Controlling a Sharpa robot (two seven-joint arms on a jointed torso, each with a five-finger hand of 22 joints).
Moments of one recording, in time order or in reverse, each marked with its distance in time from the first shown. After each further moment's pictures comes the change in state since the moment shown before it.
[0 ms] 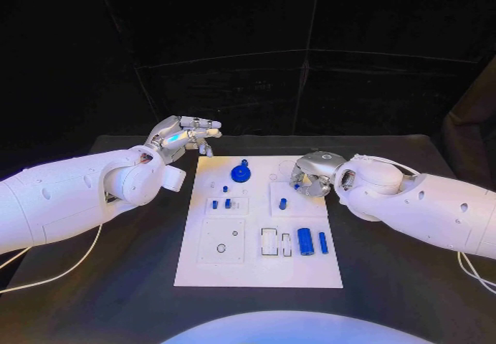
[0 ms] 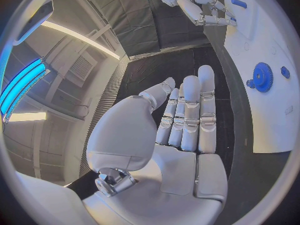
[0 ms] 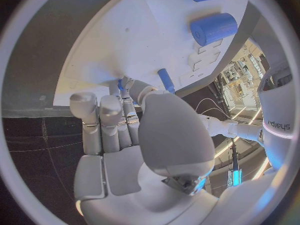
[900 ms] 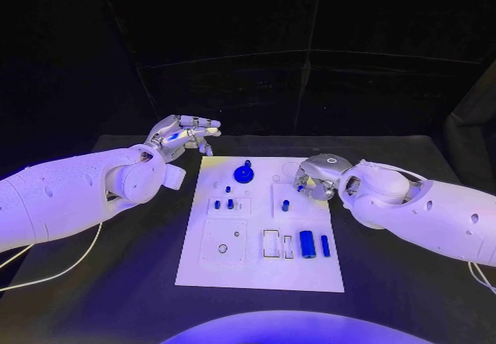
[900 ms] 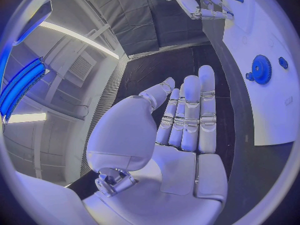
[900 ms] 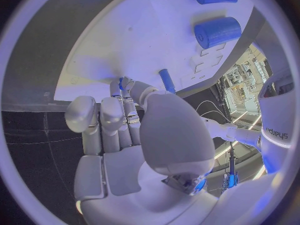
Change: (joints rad) left arm 0.000 0.001 0.000 -0.019 0.002 0.000 -0.001; left_hand 0.000 0.000 -0.004 0.004 0.000 -0.011 0.011 0.004 0.000 -0.020 0.005 0.015 0.001 -0.007 0.007 0.000 -0.011 0.000 -0.003 0.003 -0.011 -0.007; right arm -0.014 -0.045 -0.006 0.067 -0.049 -0.059 -0.050; right_hand -0.019 0.027 0.057 -0.035 -0.039 0.051 -0.013 0.010 0.007 0.049 -0.018 0.007 0.002 0.001 -0.009 0.046 0.027 -0.032 0.052 -0.012 0.074 0.125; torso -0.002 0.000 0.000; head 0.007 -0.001
